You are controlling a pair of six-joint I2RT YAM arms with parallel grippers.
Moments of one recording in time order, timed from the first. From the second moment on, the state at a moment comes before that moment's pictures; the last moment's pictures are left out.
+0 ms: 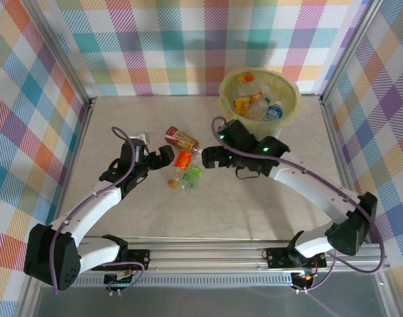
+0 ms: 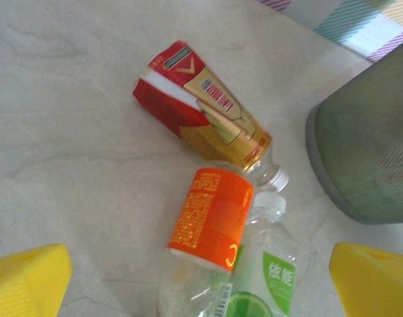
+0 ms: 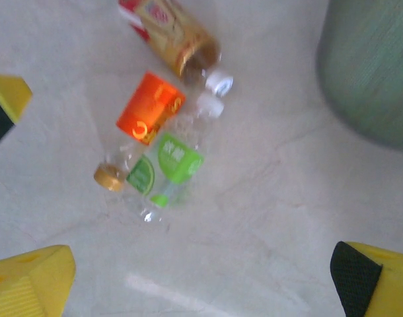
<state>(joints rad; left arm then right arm) -0.35 1.15 0.72 -0.19 0.00 -0.58 0.86 1.44 1.42 -0.90 0.16 0.59</state>
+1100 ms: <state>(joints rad) -0.35 1.16 0.66 -0.15 -0.07 -0.61 0.87 2.01 1.53 -0.70 0.07 0.76</state>
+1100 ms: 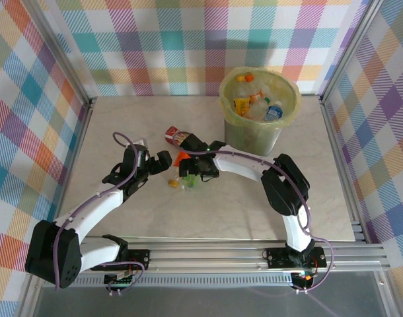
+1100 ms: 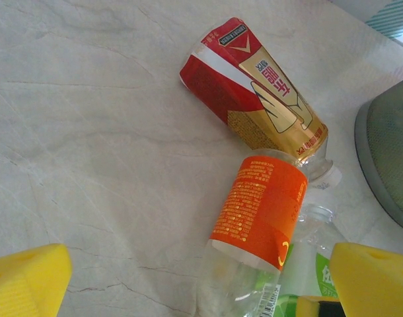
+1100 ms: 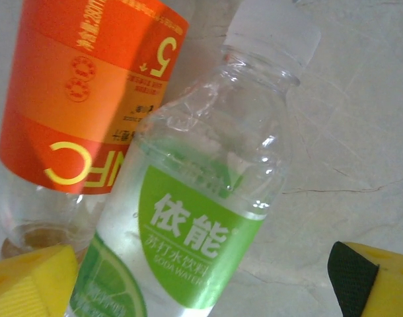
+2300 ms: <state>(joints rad) -0.34 1.09 0.66 -0.17 -0.12 -0.66 0.79 2.04 1.44 -0.71 0.11 0.75</state>
